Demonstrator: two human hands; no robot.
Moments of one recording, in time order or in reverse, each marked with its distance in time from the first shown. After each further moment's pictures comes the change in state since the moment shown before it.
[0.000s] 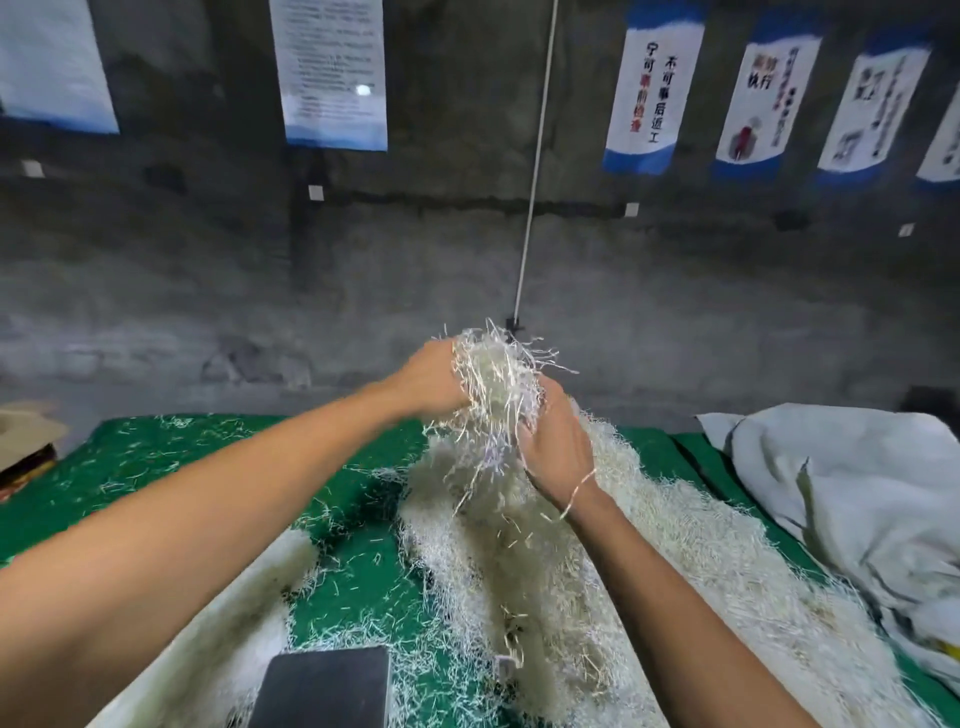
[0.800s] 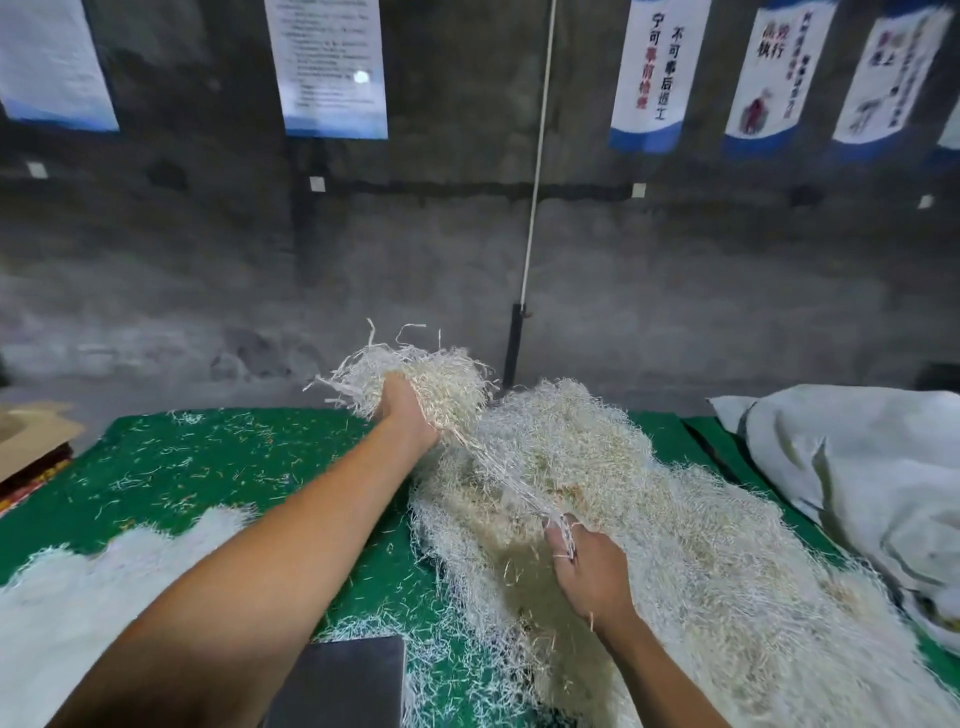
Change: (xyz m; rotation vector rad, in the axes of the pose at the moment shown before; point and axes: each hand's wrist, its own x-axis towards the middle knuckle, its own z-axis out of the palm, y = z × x) left_hand -0.014 -0.028 0.048 -1.460 0.430 -0.953; right_hand -0.122 0.089 0.061 -0.104 -0.179 0.178
